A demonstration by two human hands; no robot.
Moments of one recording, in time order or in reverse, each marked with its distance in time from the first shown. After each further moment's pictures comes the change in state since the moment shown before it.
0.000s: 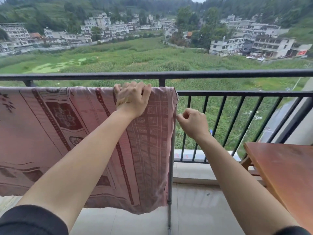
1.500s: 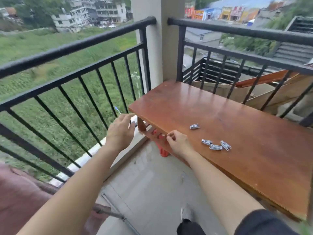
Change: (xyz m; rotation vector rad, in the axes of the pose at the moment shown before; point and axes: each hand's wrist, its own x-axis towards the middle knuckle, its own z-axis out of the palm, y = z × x) left_hand -0.159 0.320 0.188 -0.583 -0.569 0.644; right_hand -0.252 0.307 -0.126 -0.064 0.187 0.932
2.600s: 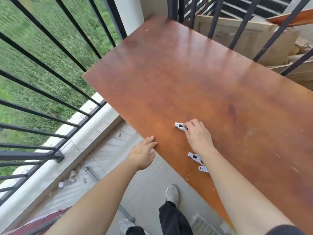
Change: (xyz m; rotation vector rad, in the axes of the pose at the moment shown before) left_hand 0.115 0.052 0.411 0.014 -1.004 -0.220; right_hand 0.291 0.302 -0.010 -0.358 -0.148 -0.048
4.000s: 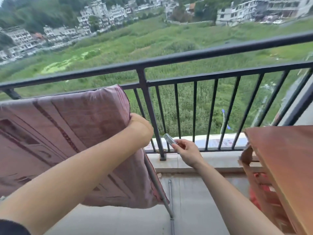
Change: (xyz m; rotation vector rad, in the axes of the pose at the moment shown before) left_hand -0.561 -0.231 -0.222 0.667 -0.025 -0.948; right_hand -0.212 -0.601 0.041 0.671 -0.556 -0.627
